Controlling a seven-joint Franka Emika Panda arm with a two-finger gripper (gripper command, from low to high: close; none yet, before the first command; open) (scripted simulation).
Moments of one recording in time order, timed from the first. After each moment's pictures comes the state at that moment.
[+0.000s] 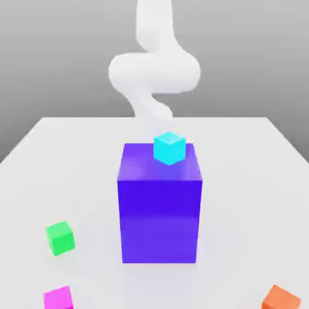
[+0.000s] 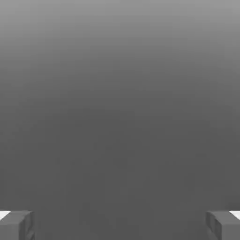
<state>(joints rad) -0.04 -0.71 0.02 -2.30 -0.01 2.33 0.87</state>
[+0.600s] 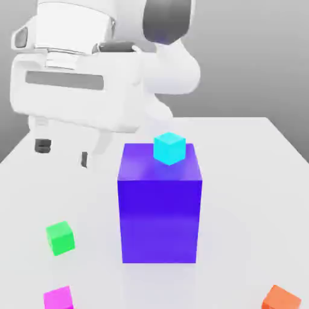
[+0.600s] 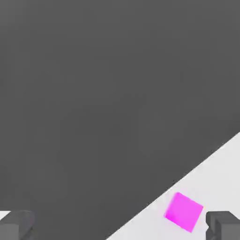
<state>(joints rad) -0.27 -0.05 0.05 -2.28 -0.11 2.51 1.41</state>
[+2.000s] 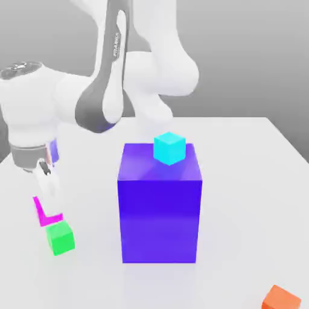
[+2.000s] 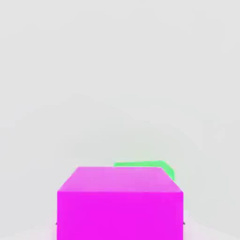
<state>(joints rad) -0.52 -0.03 -0.08 -2.74 -0.01 2.70 1.21</state>
